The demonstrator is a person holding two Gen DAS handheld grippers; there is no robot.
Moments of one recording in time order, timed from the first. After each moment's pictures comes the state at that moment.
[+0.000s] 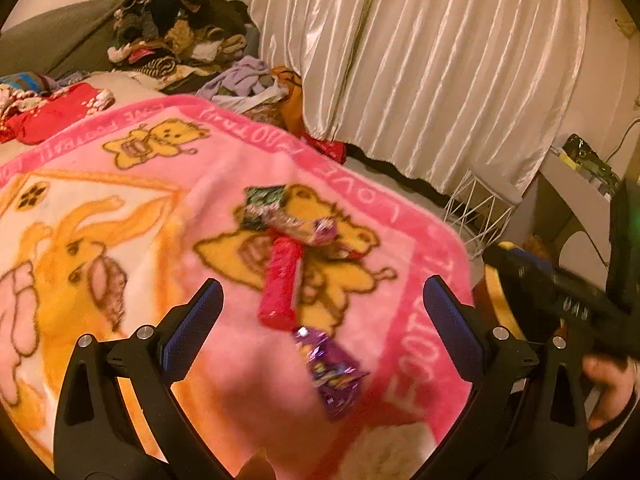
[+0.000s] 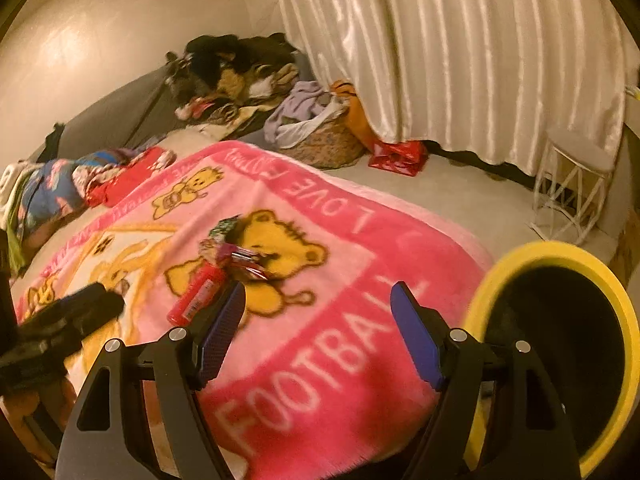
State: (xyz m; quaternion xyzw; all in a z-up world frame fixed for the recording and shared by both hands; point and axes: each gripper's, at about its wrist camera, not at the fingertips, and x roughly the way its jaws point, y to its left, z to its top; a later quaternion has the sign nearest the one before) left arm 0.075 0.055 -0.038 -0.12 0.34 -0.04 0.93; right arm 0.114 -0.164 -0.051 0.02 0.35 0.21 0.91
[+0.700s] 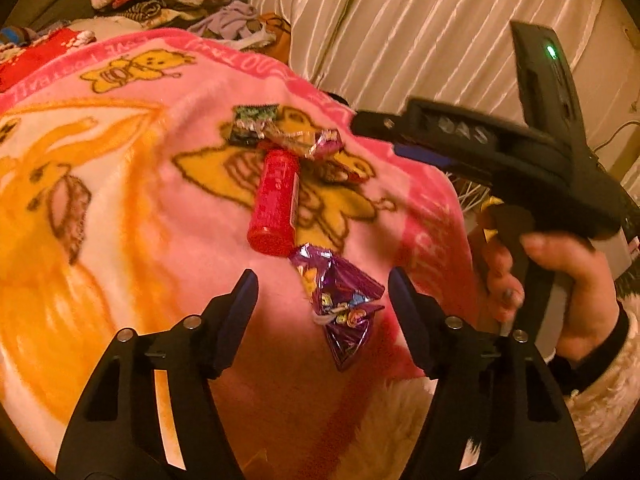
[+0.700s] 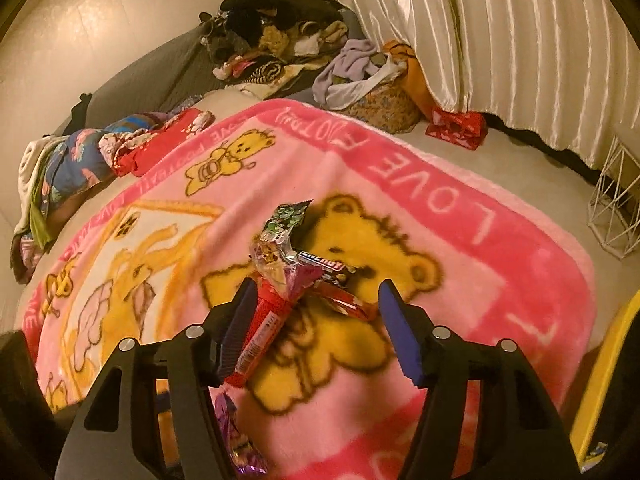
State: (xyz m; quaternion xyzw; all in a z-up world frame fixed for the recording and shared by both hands) left arm 0.072 0.056 -0.090 -0.16 0.41 -0.10 0.89; right arm 0.177 -0.072 -0.080 0.02 0.41 0.27 0.87
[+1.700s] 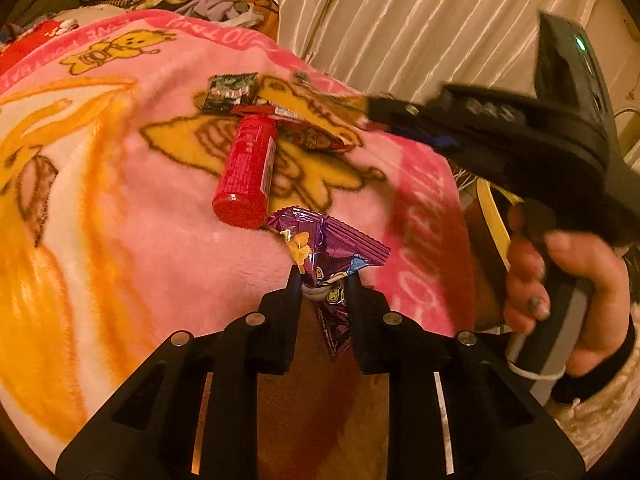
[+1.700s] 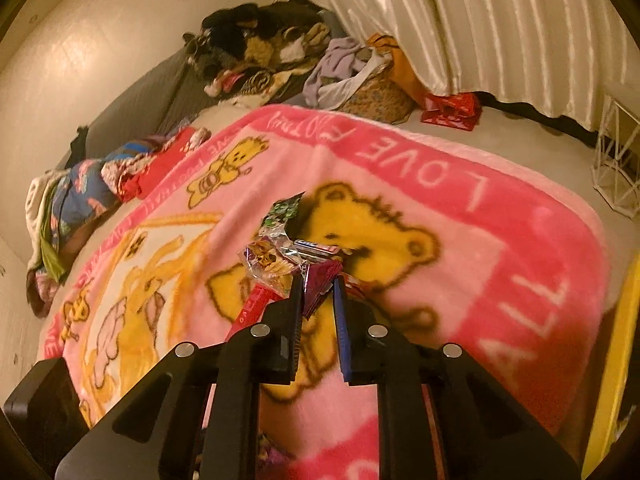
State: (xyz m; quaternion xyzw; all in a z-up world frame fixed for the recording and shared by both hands) left arm 0.074 0.038 -0.104 -0.15 0.43 -0.12 0.88; right arm 0.159 -0.109 -0.083 0.10 0.41 0.26 0.87
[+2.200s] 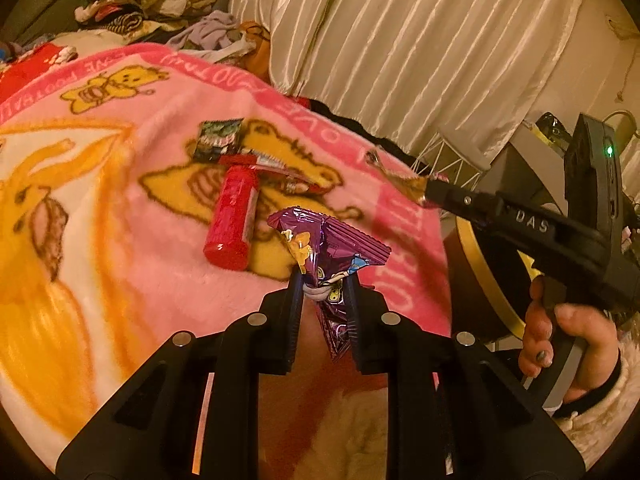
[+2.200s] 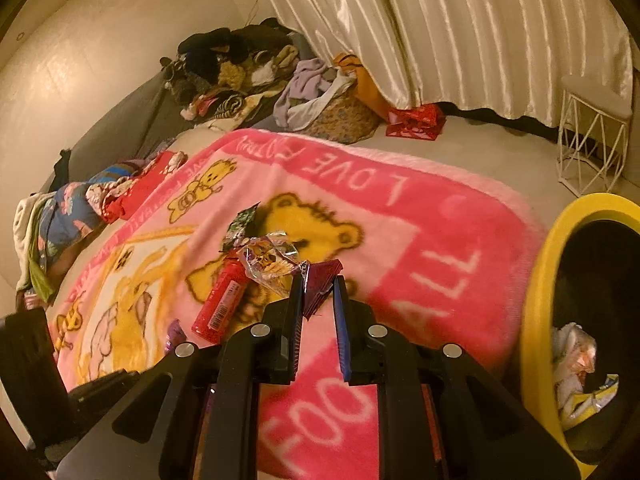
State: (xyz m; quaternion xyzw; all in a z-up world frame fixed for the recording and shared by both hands) left arm 0.072 0.031 -0.070 -0.14 0.39 -0.12 0.90; right arm 0.123 -0.173 -0.066 0.11 0.39 0.21 0.89
